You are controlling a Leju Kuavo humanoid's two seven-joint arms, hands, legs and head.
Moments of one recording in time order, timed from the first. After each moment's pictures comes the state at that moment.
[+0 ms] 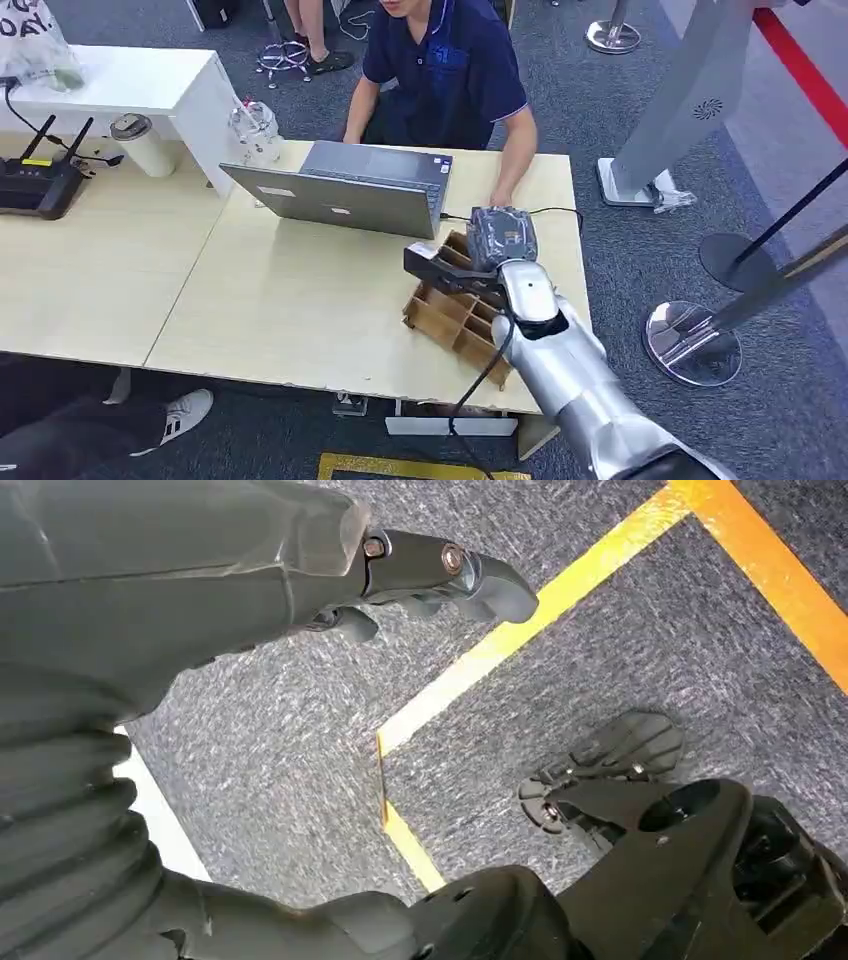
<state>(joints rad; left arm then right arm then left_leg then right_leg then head) -0.17 0.04 -1.54 -0.02 1.08 0.02 -0.22 -0.81 0.23 0.55 -0.59 1.39 -0.18 0.23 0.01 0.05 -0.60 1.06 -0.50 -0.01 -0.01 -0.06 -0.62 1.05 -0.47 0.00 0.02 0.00</state>
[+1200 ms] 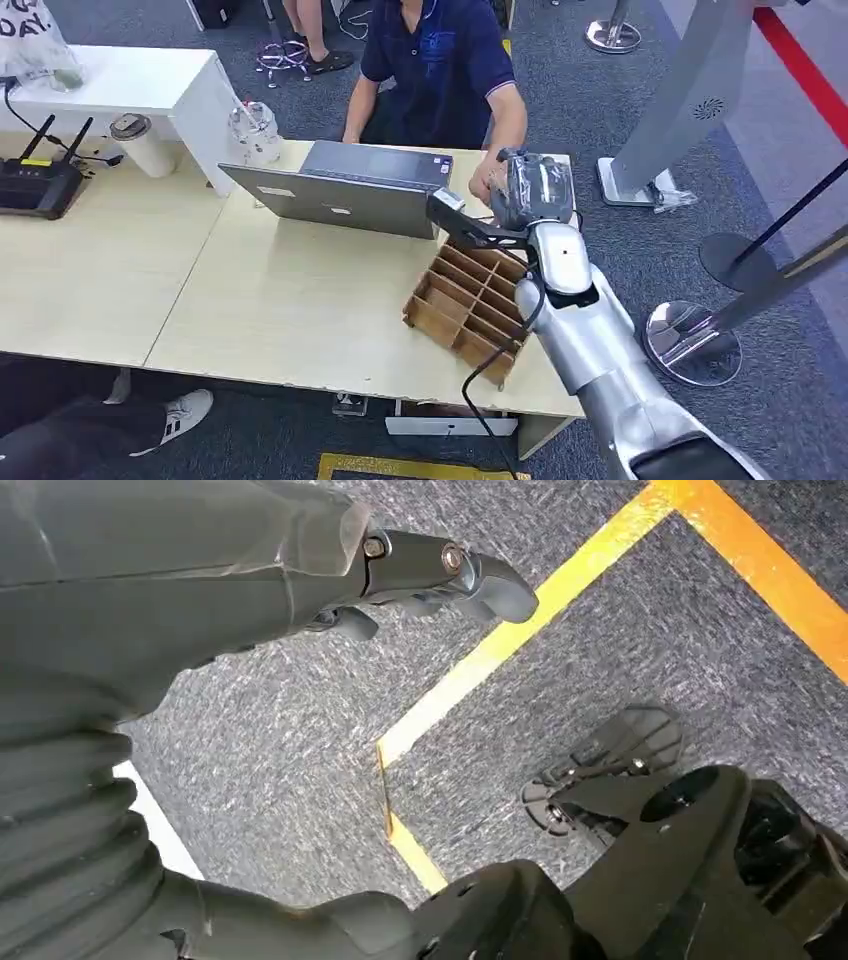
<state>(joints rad) -0.17 0.04 -1.54 -0.02 1.02 0.01 -0.23 -0.86 0.18 0.47 -0.70 1.37 -0.26 0.20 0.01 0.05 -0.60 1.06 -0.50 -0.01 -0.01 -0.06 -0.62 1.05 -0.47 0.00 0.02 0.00</state>
